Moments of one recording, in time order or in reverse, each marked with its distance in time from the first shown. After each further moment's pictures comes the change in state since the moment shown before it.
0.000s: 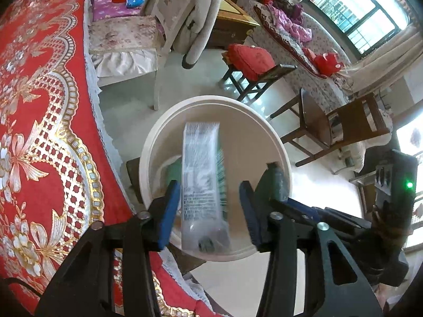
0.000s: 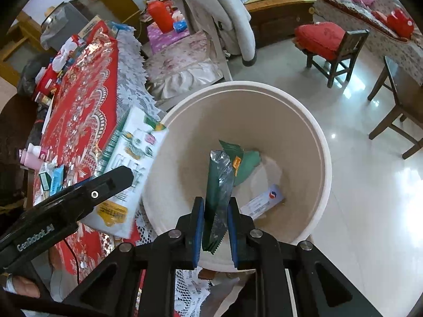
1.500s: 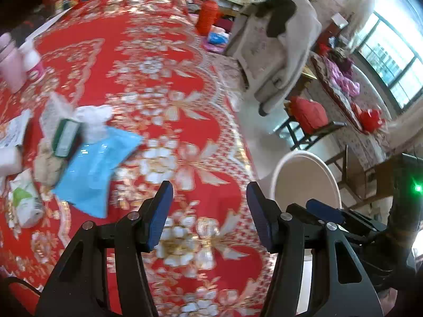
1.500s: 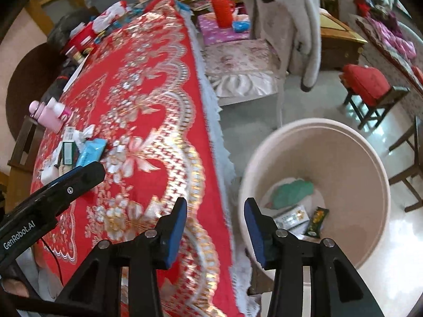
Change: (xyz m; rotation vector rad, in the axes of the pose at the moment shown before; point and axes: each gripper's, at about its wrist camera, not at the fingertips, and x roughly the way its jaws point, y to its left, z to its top) left arm -0.126 0.141 -0.032 -0.211 -0.232 0.243; right arm 0.026 0.169 0.006 -0.287 -0.030 0.018
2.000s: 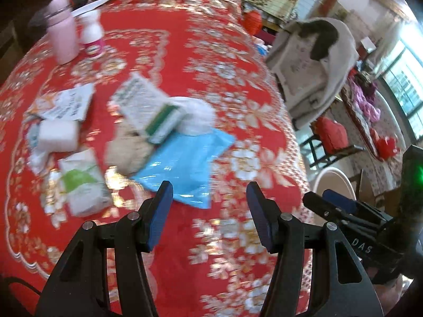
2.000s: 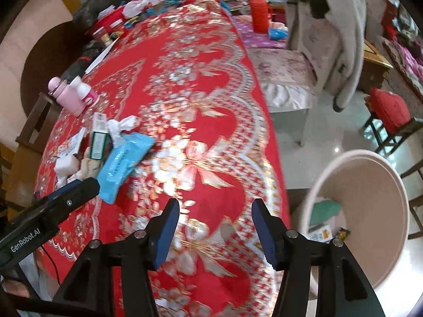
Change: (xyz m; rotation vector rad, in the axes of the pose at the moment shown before) left arm -0.036 0.101 -0.013 -0.148 -0.028 0.089; right arm 0.021 0.086 0.016 -0.127 0.001 0.052
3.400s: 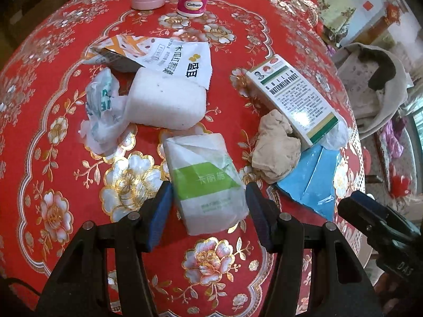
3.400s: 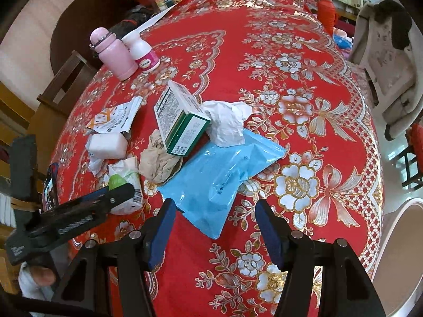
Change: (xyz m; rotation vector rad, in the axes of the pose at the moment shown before) left arm 0.028 0.136 -0.001 -0.217 0.082 0.088; right arm 0.057 0.128 0.021 -0.186 0.091 0.119
